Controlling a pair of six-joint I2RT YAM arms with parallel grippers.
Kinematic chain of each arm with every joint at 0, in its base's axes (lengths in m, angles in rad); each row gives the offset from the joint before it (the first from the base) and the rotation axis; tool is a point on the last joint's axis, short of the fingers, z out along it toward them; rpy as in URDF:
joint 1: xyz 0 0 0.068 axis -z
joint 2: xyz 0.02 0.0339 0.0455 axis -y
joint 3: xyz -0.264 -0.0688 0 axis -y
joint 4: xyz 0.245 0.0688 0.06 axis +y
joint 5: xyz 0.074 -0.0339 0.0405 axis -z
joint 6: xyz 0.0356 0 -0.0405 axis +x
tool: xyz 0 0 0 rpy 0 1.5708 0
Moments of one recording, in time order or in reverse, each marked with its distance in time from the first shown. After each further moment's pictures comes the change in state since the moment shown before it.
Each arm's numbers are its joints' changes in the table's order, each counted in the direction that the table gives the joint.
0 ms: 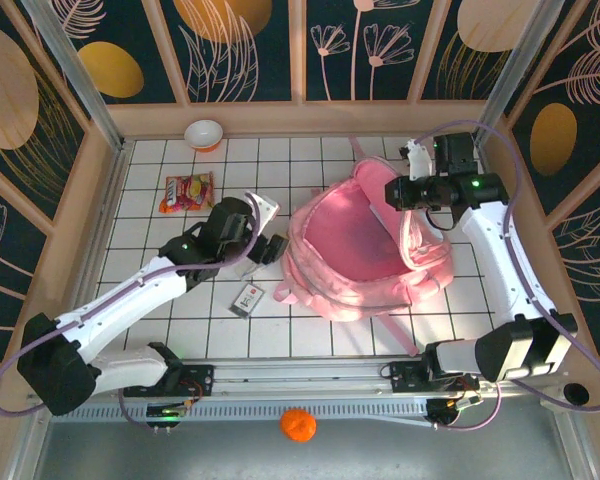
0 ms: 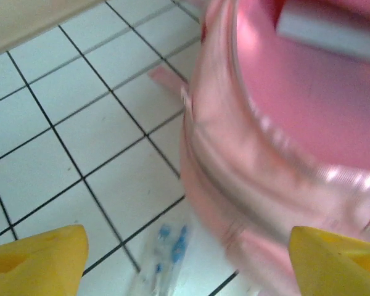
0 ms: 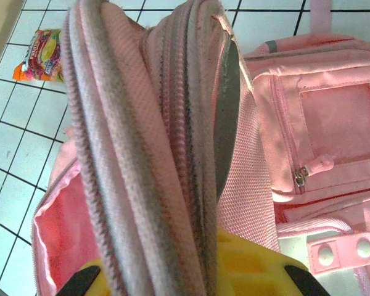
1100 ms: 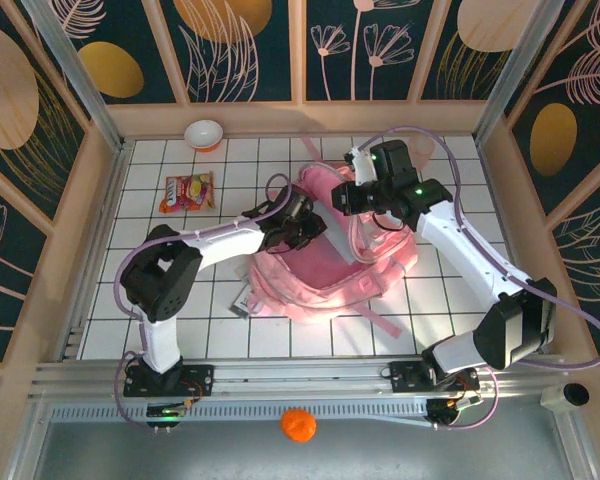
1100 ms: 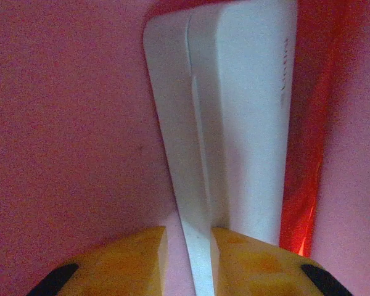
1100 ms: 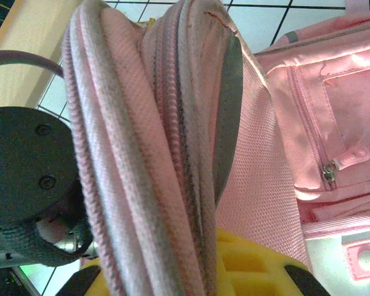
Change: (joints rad) left arm 0.017 -0.698 0.311 -0.272 0.240 -1.273; right arm -0.313 -0.098 -0.080 -0.314 0.046 0.220
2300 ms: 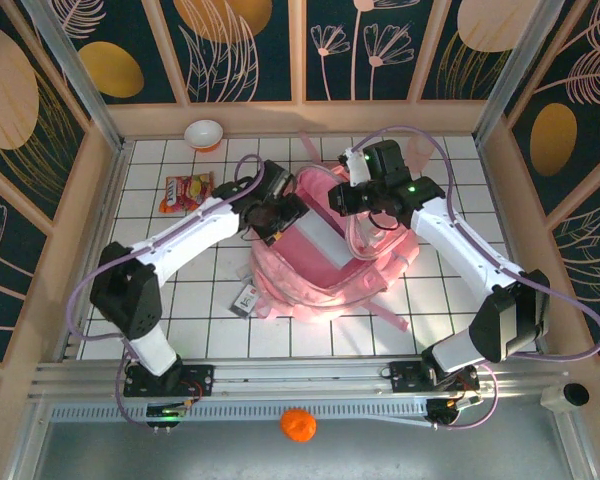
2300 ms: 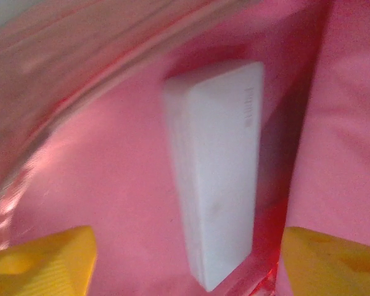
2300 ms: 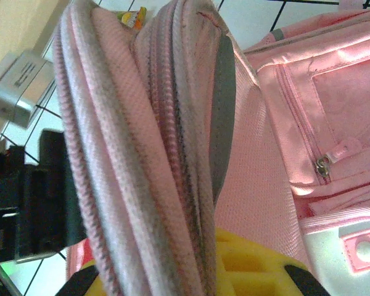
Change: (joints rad) left arm -0.054 0.224 0.142 0.579 -0.096 -0.062; right arm -0.017 -0.043 0.016 0.007 0.034 -0.031
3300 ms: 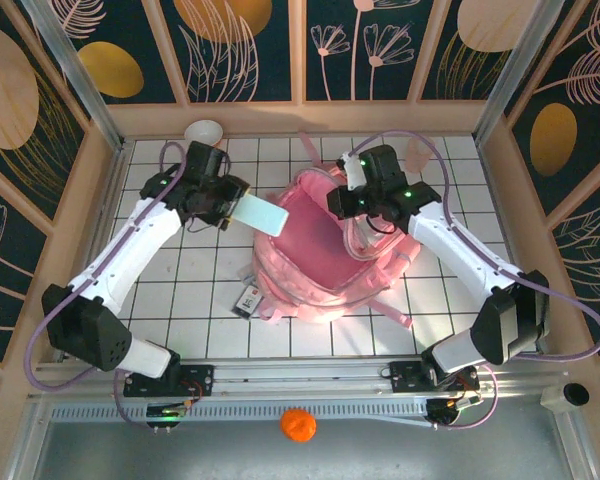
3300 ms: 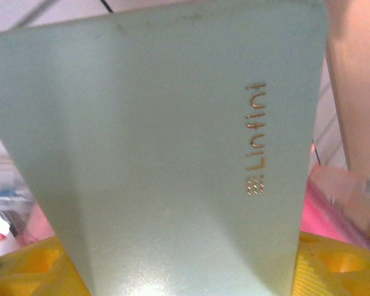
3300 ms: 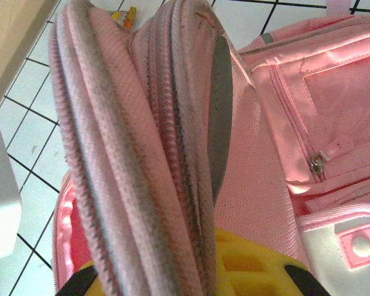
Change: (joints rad) left arm -0.243 0.206 0.026 0.169 0.012 -0.075; right arm -0.021 0.007 -0.035 -0.038 0.054 0.000
